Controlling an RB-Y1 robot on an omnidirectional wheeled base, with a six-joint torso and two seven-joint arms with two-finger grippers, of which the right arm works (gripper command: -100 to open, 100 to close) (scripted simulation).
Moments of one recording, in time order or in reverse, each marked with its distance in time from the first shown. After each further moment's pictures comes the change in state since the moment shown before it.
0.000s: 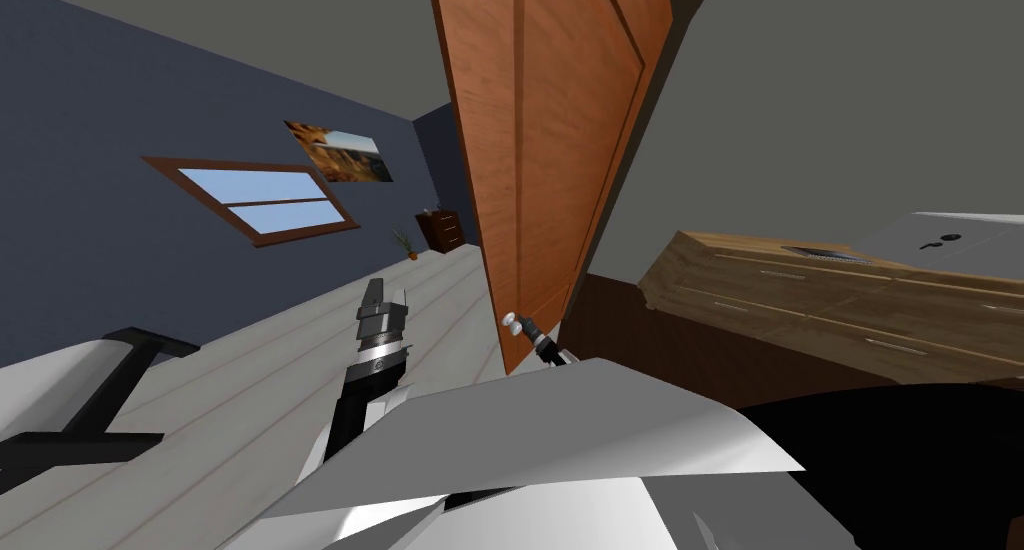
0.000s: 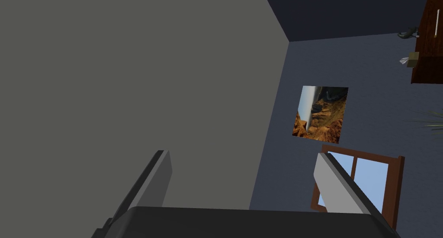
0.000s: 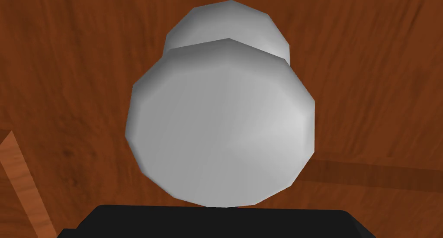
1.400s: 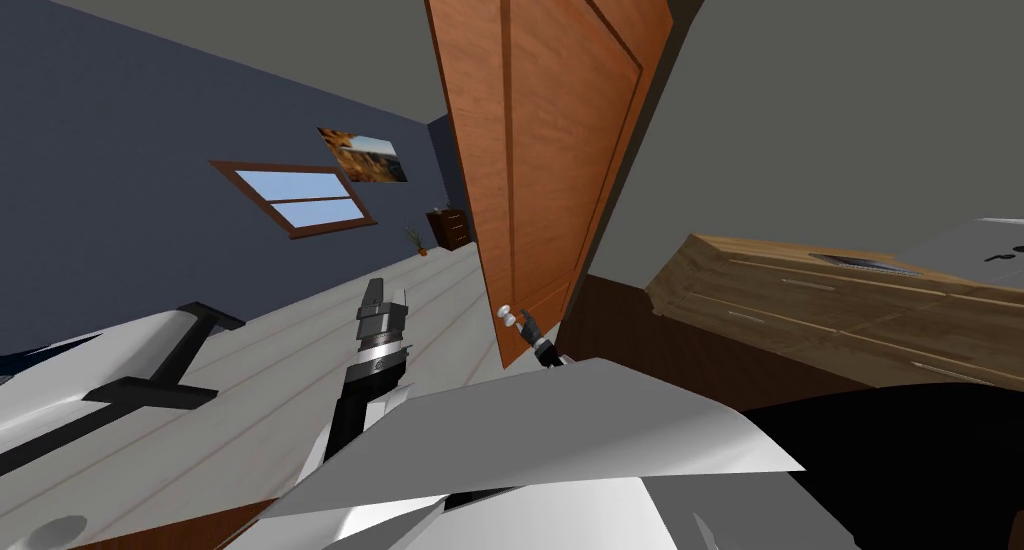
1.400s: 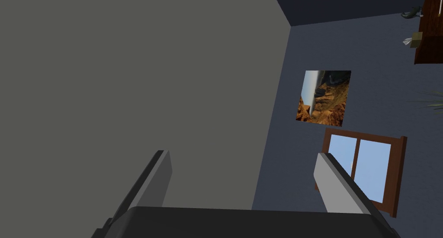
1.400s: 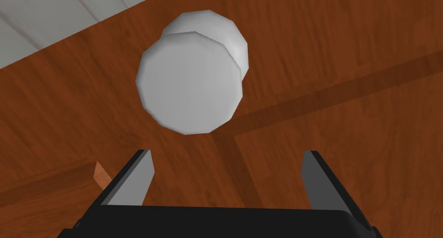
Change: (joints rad) arm 0.039 -0.005 0.075 -0.034 -0.166 0.021 -0.335
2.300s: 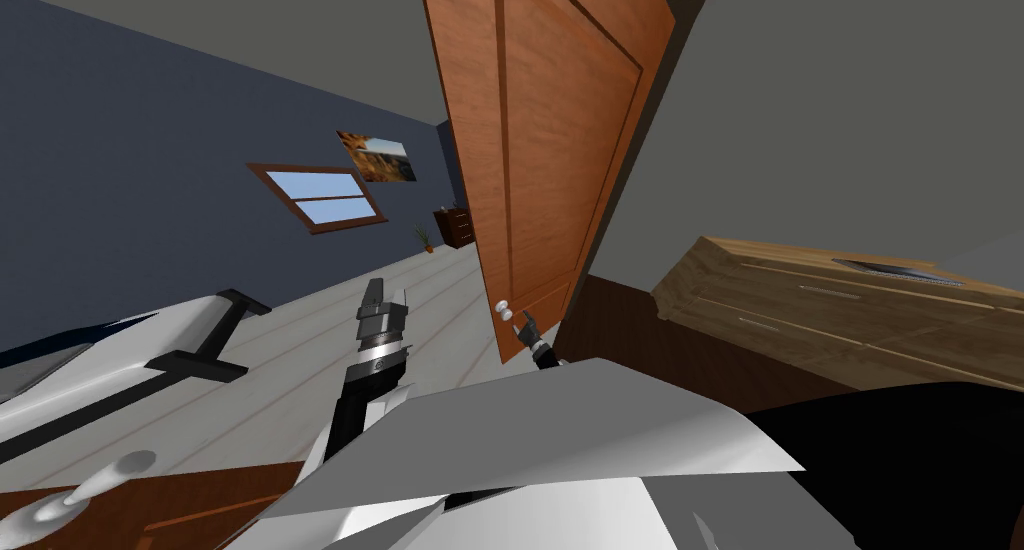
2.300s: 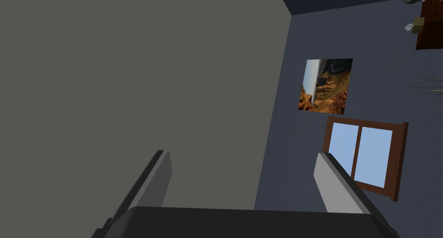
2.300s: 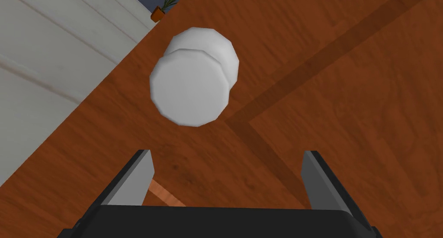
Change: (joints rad) arm 0.030 0.013 0.054 -0.029 -0.116 0.017 -0.230
